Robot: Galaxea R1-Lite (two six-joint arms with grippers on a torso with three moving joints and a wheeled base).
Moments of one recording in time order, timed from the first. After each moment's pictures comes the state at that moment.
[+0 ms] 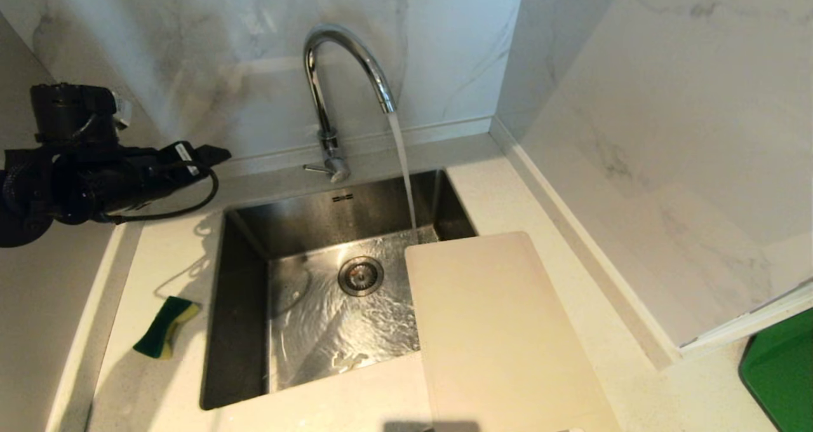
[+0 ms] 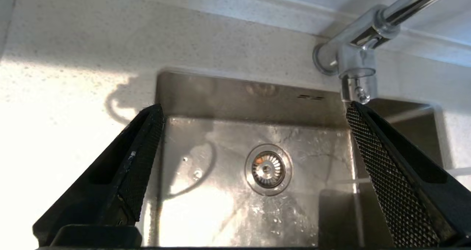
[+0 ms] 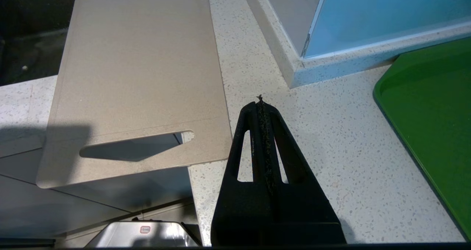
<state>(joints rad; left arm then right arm) -0.15 1.74 -1.24 -0.32 0.16 -0.44 0.00 0.00 0.00 0.00 0.00 0.01</state>
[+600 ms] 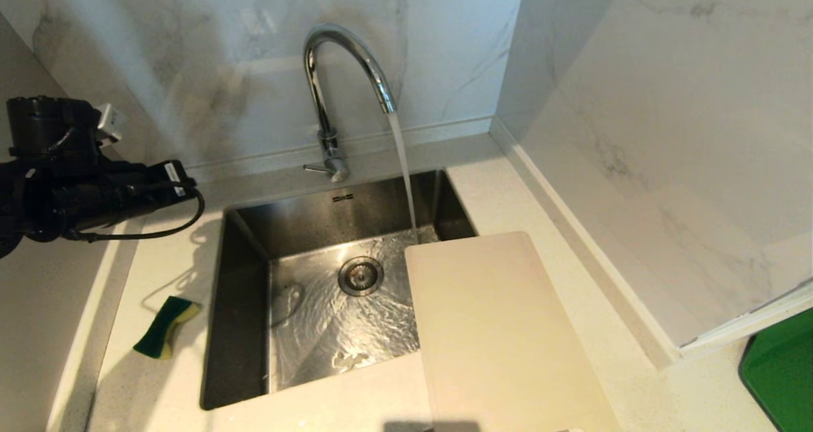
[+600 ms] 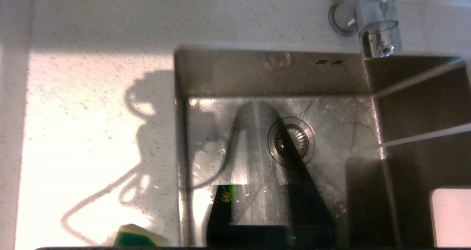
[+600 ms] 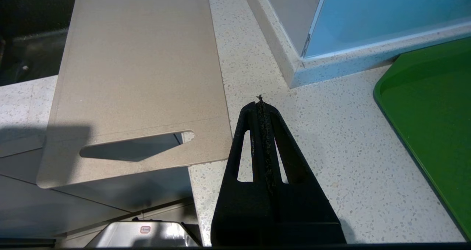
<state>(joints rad) -0.12 1.68 -1.14 -0.29 0.12 -0.33 0.00 0.00 0.00 0.00 0.00 0.01</state>
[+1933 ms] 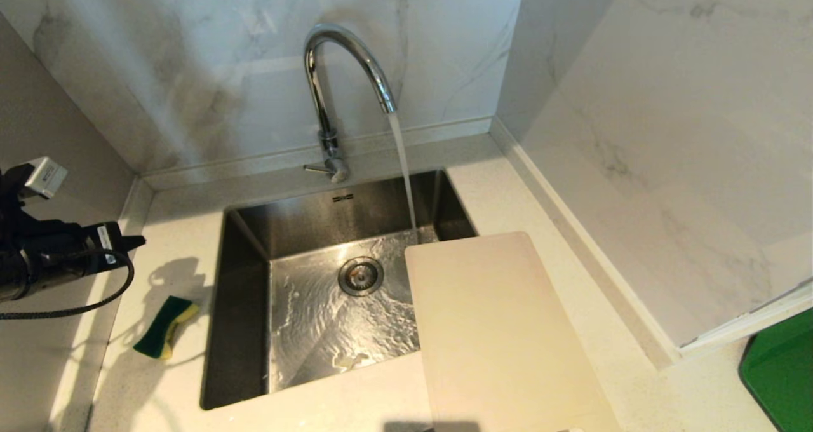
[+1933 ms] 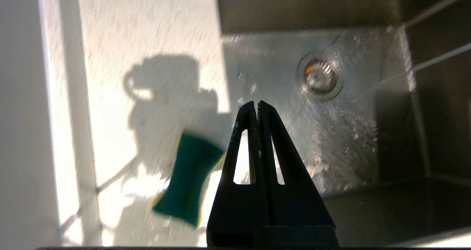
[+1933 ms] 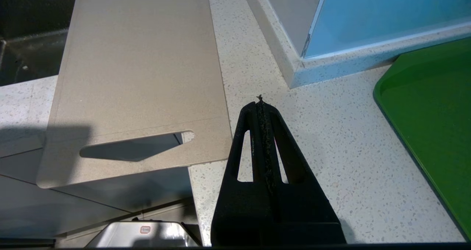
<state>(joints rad) 0.02 1.45 -0.78 -0.29 -0.05 -0.21 0.00 0.00 0.00 0.00 0.00 0.01</state>
